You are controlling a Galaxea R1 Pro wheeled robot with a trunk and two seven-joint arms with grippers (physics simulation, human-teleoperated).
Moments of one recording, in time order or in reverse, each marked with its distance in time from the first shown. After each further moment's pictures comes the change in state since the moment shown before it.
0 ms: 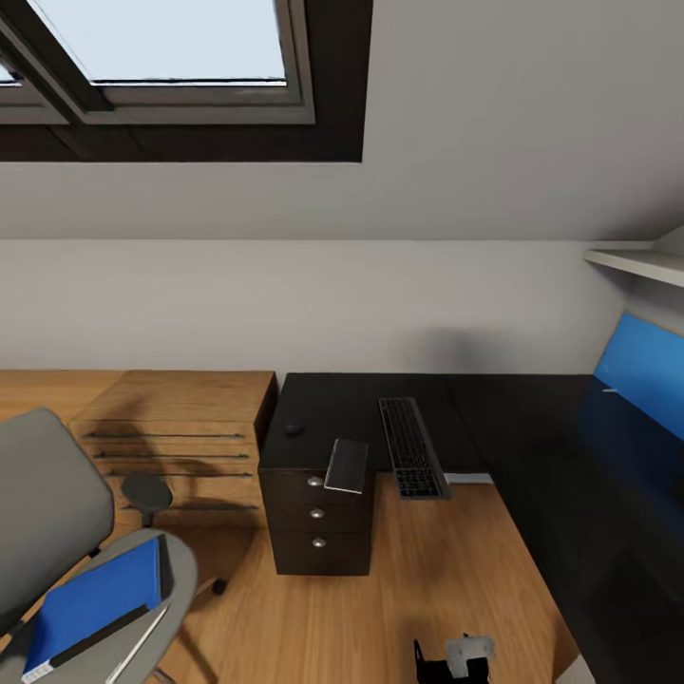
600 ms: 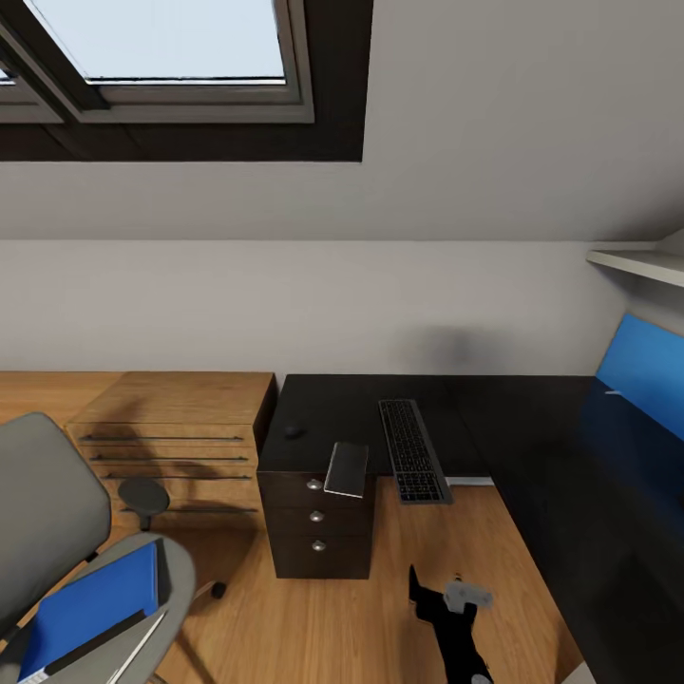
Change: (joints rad) left arm 0.000 -0.001 -0.001 0.000 -0.001 0.000 0.000; right arm 0.000 0.009 -0.057 -0.268 -0.296 0.005 0.116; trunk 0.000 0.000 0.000
